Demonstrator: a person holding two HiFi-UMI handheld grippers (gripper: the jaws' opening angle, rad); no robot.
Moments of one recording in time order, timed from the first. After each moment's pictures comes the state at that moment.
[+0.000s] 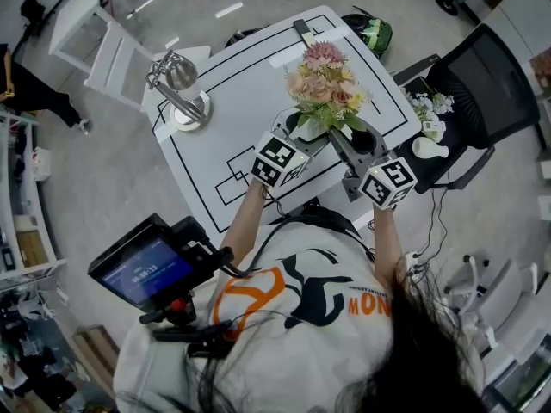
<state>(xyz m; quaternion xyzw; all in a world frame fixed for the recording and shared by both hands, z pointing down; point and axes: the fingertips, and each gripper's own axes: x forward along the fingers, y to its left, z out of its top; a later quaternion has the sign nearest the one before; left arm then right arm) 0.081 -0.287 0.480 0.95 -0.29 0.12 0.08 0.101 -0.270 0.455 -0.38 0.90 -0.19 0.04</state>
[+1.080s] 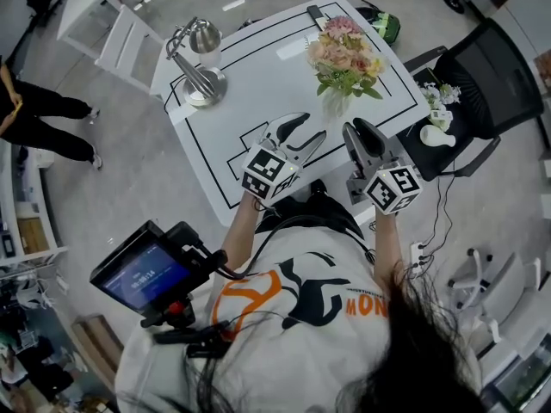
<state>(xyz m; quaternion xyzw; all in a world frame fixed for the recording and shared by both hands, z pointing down) 0.027 -0.219 0.482 0.93 -0.33 0.11 0.09 0.099 -0.219 0.465 -0.43 0.88 -0.22 0.05</state>
